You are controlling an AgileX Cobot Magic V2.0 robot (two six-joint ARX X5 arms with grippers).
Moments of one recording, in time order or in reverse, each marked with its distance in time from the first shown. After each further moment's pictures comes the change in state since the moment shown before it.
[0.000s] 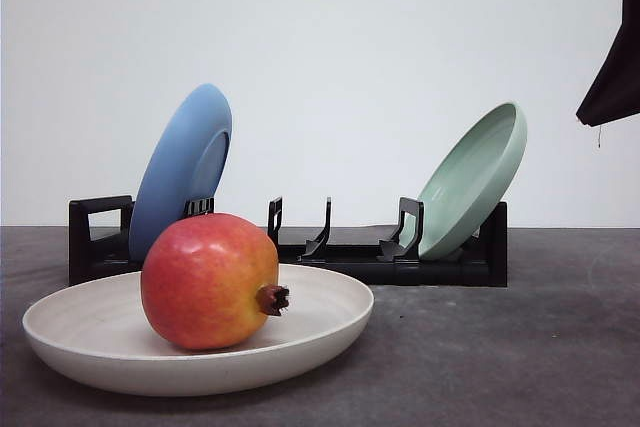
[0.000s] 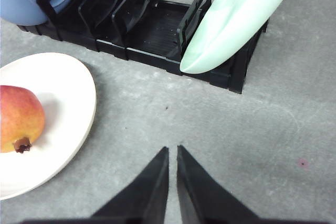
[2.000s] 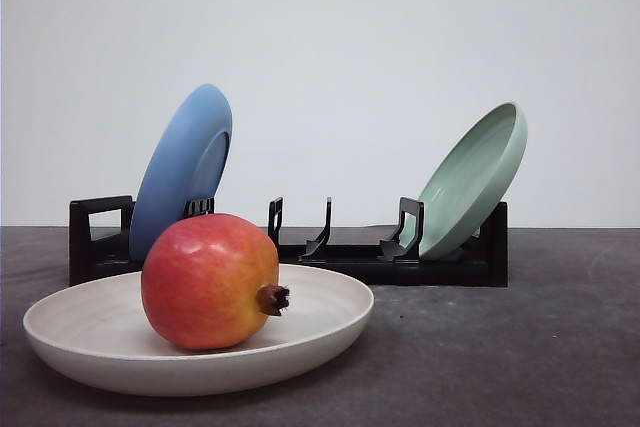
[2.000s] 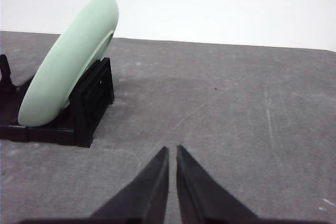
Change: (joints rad) left_arx 0.000 0.000 0.000 0.005 -0.001 0.000; right_arx -0.302 -0.760 -0.553 0.291 0.177 -0.104
